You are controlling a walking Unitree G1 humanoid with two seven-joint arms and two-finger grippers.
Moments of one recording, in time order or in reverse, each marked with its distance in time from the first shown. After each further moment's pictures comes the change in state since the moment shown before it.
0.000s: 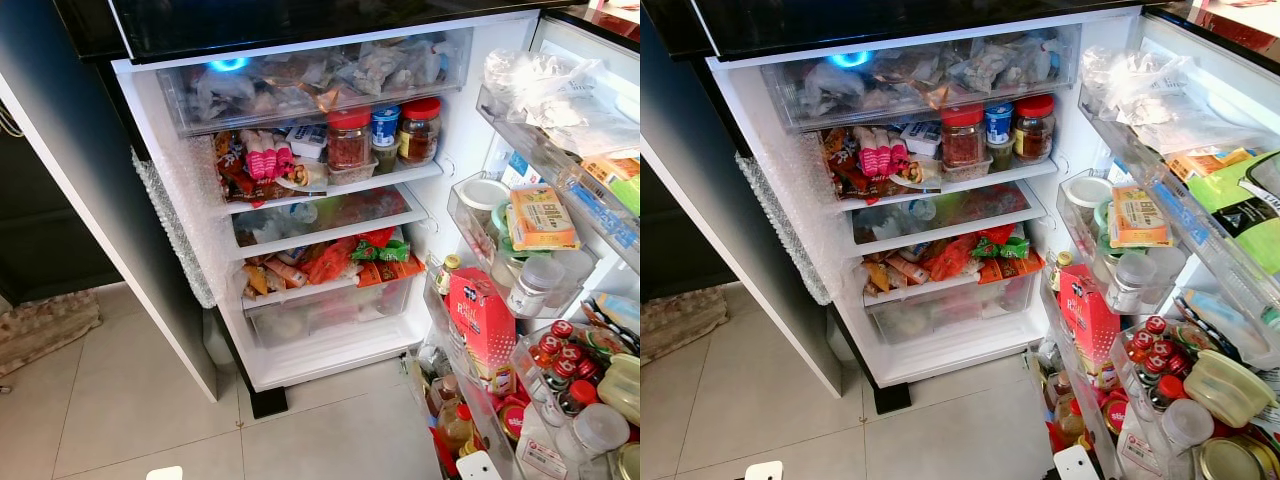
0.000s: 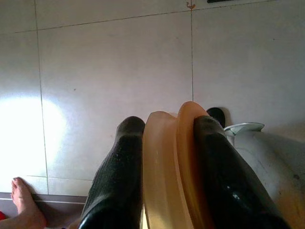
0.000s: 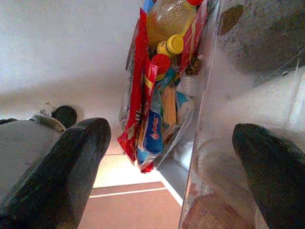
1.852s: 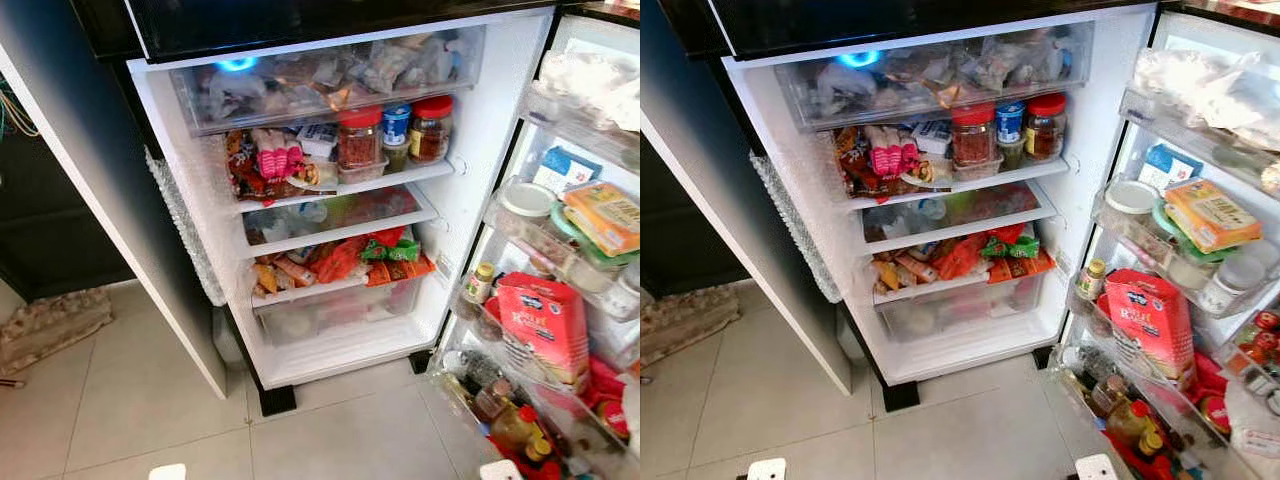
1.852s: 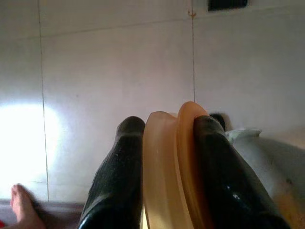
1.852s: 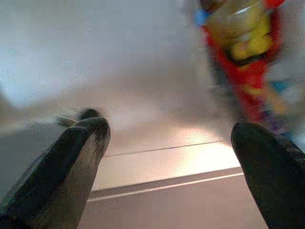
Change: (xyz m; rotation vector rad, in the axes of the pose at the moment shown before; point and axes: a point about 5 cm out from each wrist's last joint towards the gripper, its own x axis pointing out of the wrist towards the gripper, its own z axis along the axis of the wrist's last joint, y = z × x) left arm 0.000 -0.001 0.005 0.016 -0.066 -0.023; right arm -0.001 -0.009 -0.018 0.224 0.026 0.073
